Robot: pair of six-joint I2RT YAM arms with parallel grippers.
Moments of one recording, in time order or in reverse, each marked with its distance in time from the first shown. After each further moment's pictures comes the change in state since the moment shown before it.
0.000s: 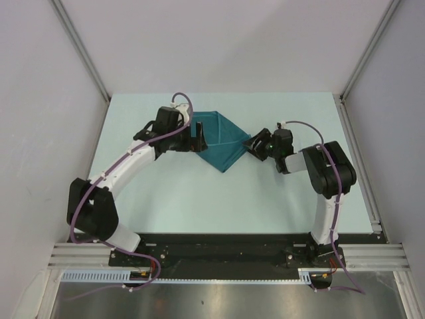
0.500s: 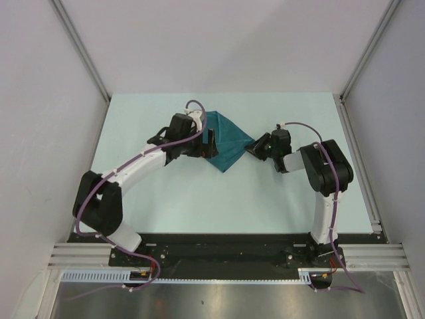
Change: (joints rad) left arm -0.083 0.035 -0.069 0.129 -0.015 -0.026; right arm 0.007 0.041 0.031 -0.029 0.047 0.003
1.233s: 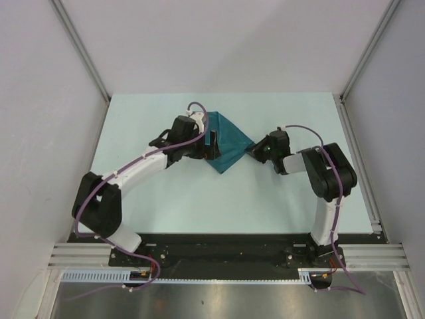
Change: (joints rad) left arm -0.048 0.029 -0.015 0.043 -0.019 -0.028; right arm 0.024 -0.040 -0.005 -0.089 0.052 0.049
